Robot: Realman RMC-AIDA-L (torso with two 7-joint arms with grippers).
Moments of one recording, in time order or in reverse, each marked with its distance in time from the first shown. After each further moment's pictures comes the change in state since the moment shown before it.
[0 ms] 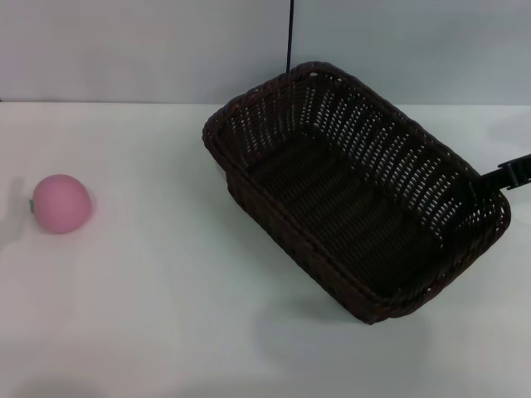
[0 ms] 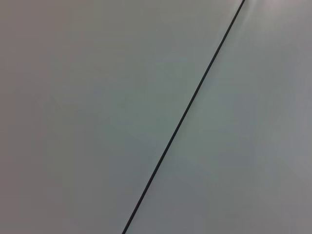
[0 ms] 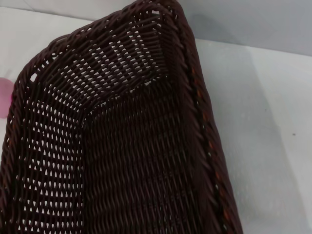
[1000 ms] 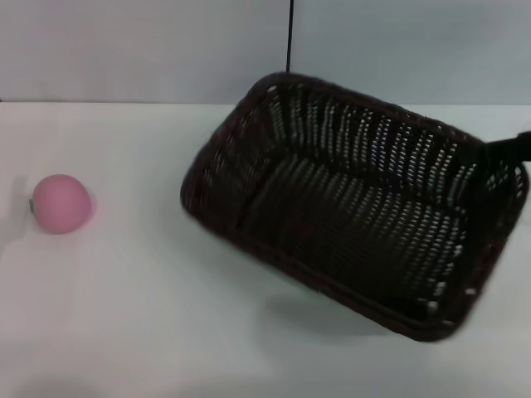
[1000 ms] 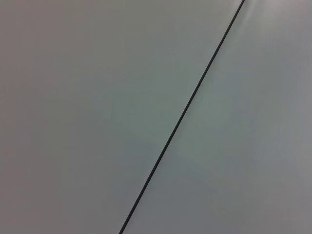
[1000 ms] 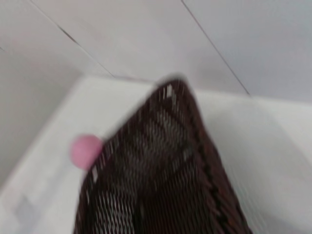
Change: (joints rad) left arm -0.003 0.000 0.003 -0.008 0.000 -0.010 0.000; right arm -0.101 -0.043 0.037 -0.009 0.319 -0.123 -0.096
